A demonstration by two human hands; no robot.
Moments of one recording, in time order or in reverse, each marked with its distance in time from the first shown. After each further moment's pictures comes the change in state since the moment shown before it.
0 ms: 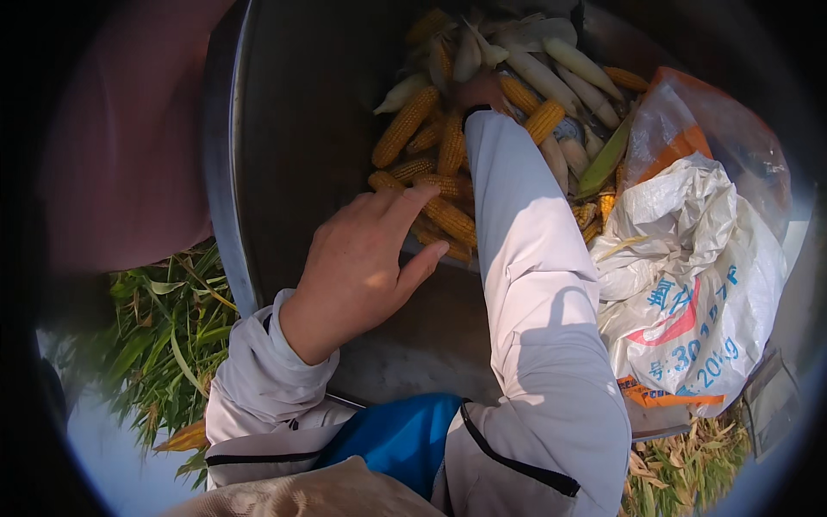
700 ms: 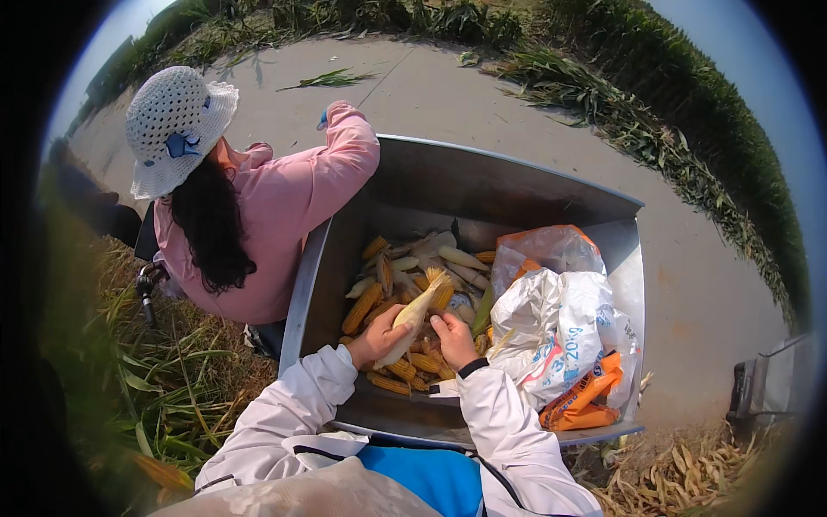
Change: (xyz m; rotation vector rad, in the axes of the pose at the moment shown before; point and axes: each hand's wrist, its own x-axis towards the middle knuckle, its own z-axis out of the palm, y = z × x) left_hand -0.028 0.034 0.036 -0.780 0.001 0.229; right_hand -0.318 -0.008 -0.290 1.057 -0.259 -0.155
